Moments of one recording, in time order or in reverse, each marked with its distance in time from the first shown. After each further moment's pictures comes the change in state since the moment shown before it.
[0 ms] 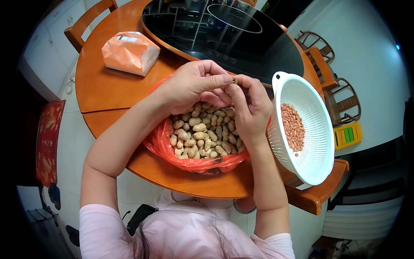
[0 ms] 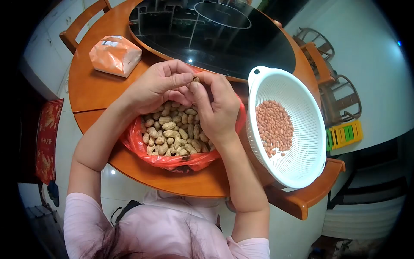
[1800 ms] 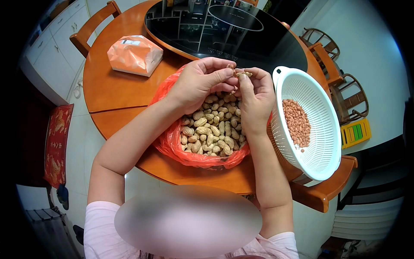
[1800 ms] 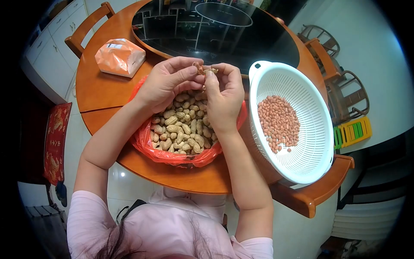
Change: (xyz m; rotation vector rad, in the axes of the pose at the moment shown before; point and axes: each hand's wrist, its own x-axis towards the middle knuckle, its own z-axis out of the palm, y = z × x) left_hand 0.011 -0.016 0.016 -0.091 0.200 0.185; right_hand 0.001 -0.001 0.005 0.490 0.178 0.317
